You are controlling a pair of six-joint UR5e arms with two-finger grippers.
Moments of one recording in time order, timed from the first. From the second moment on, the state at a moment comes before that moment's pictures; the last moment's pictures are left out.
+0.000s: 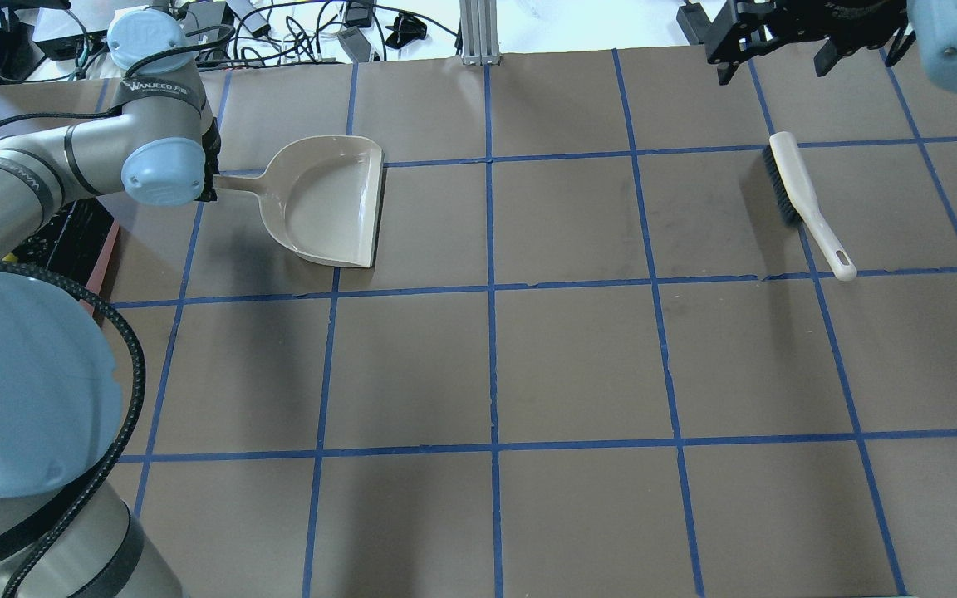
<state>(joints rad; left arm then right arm) -1.41 -2.15 -1.54 -0.85 1.84 -1.35 1.51 -1.51 1.49 -1.83 -1.59 -0.08</state>
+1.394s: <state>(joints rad) -1.56 -1.89 -1.54 -0.93 1.74 -0.63 1.50 -1.51 1.50 -1.81 -1.60 -0.08</state>
